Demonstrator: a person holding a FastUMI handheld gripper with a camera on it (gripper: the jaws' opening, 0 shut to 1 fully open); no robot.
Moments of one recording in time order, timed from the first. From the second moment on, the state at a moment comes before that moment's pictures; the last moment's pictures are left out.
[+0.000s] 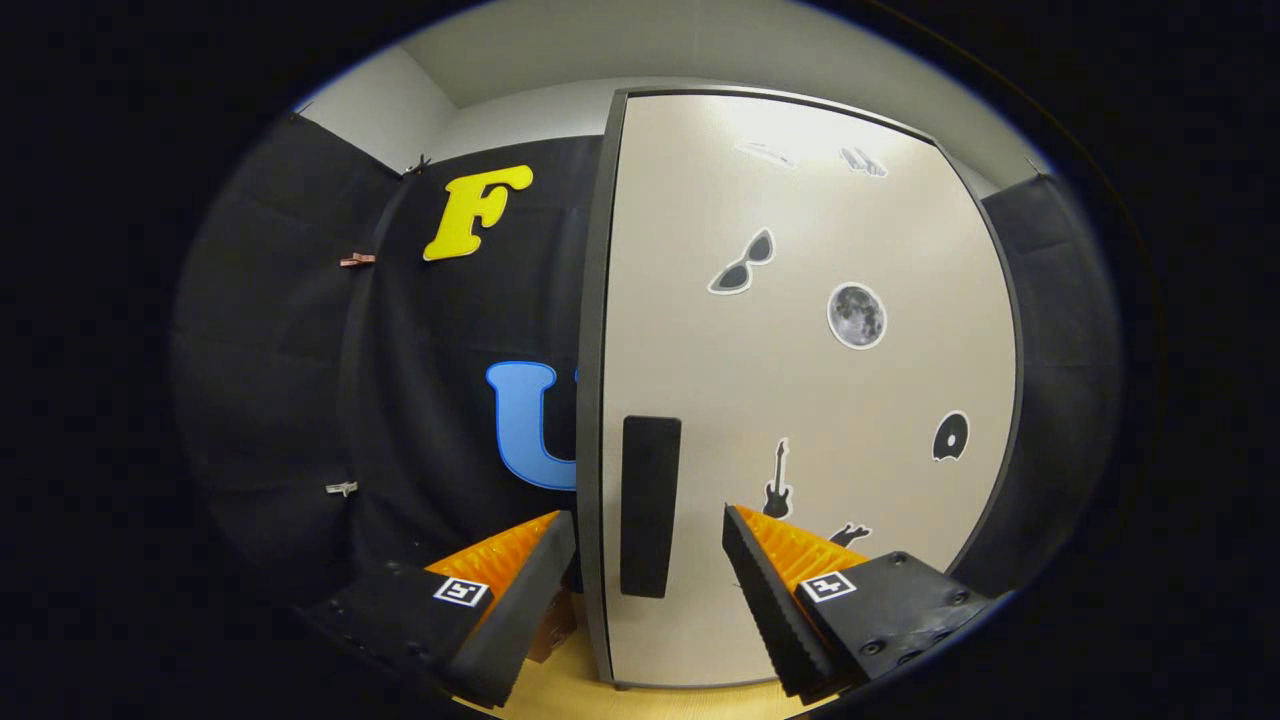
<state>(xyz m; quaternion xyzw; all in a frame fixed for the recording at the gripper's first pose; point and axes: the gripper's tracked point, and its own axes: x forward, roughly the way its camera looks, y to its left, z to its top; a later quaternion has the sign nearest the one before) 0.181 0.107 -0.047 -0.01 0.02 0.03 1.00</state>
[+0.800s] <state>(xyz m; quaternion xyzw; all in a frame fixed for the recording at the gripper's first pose) 0.212 0.105 -0.049 0.00 0.02 -0.01 1.00</state>
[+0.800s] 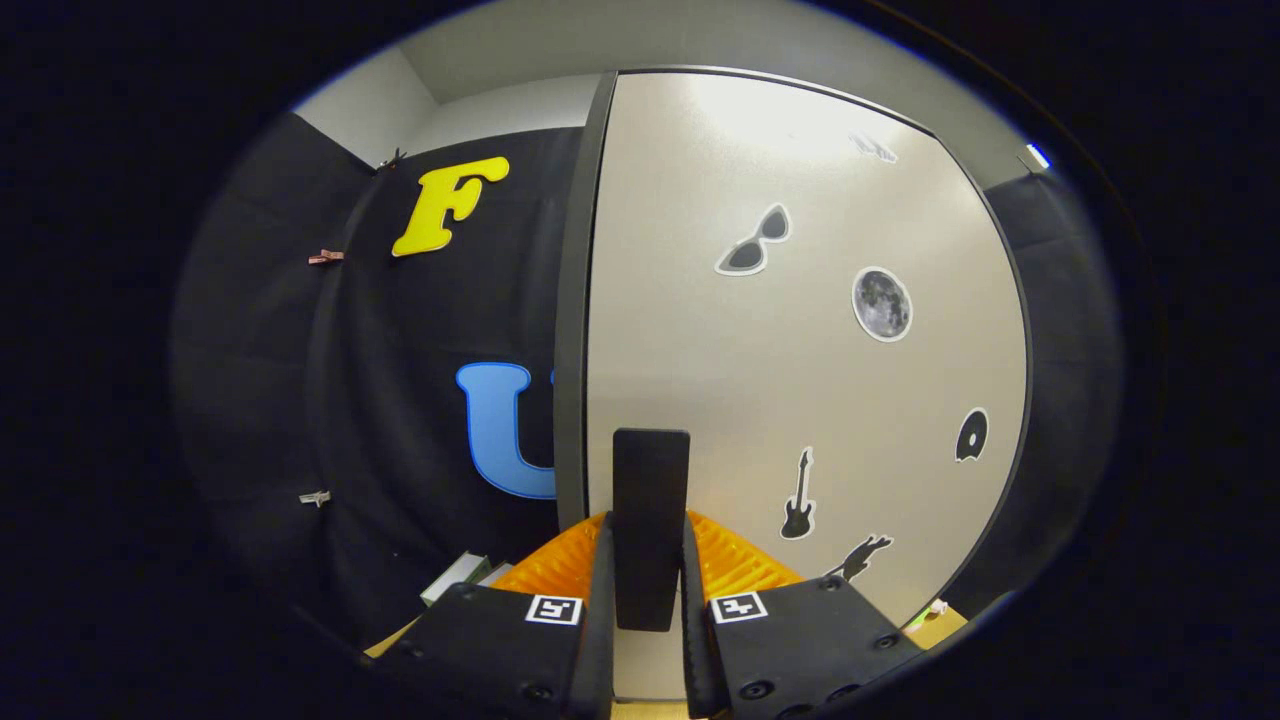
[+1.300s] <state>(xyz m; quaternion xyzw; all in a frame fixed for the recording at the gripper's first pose) 0.198 0.106 -0.047 0.01 0.04 0.01 1.00</state>
